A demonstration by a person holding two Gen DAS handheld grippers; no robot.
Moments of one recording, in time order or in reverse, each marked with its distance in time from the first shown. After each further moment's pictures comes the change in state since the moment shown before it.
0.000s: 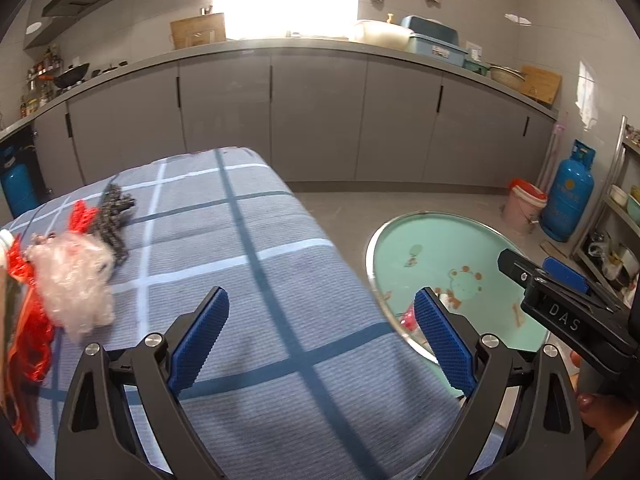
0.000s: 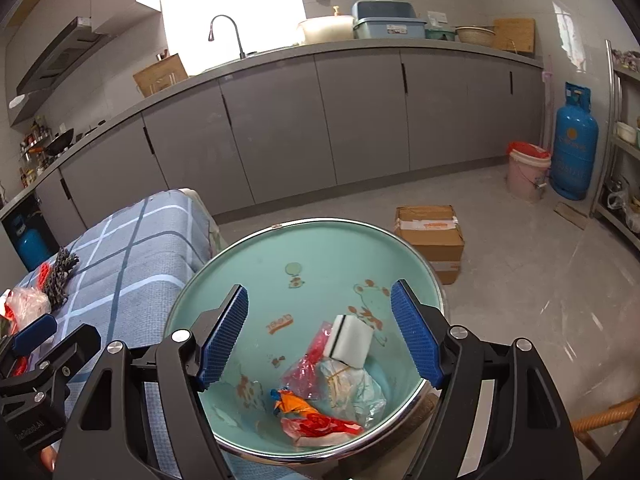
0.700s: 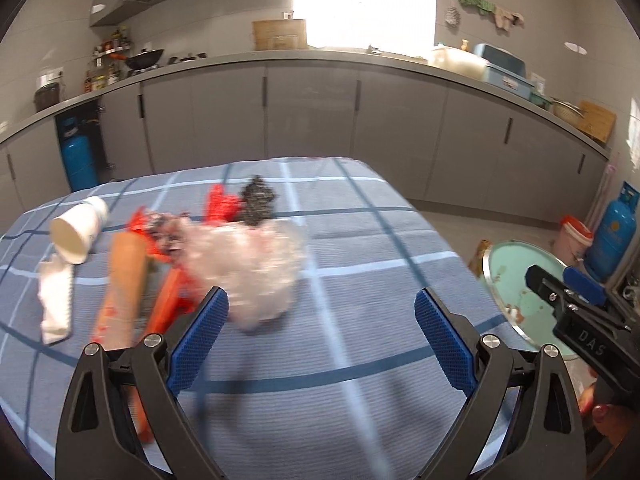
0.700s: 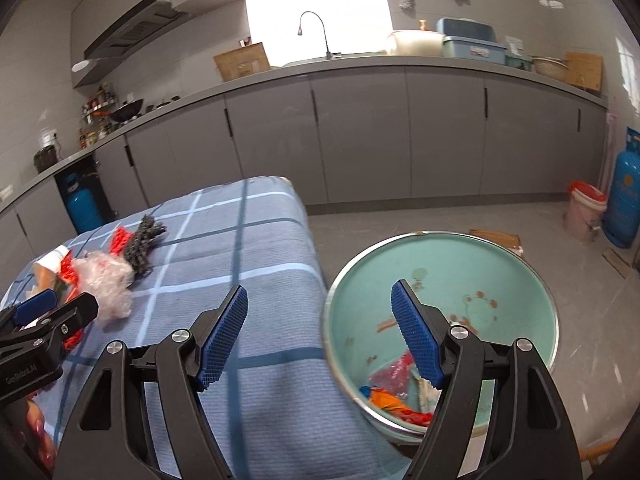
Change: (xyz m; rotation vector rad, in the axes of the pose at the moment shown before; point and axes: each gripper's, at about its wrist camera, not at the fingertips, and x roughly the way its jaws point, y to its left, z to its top) left arm -0.065 0.113 -0.011 -0.139 -0.039 0.200; right arm -0.025 0.107 -0.007 -0.170 -0.010 0.200
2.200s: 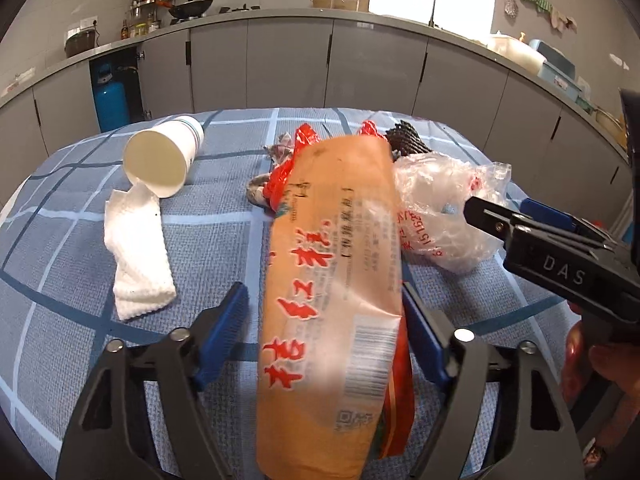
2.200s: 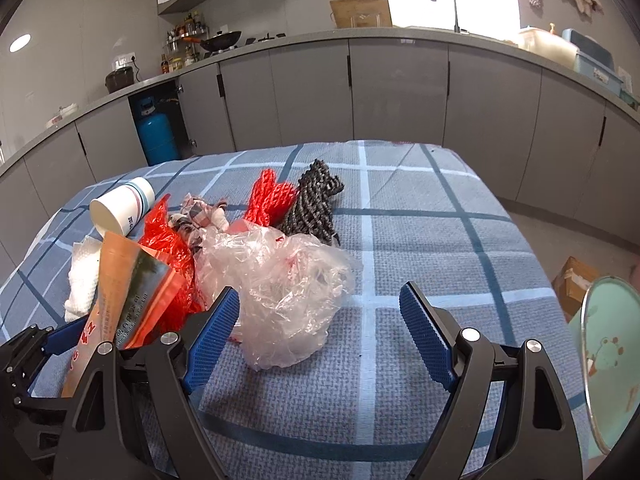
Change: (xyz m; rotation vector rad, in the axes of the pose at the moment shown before) left arm 0.016 0.141 -0.032 -0.095 0.145 0.060; right arm 0.078 0.188 0.002 -0.219 0.167 0.252
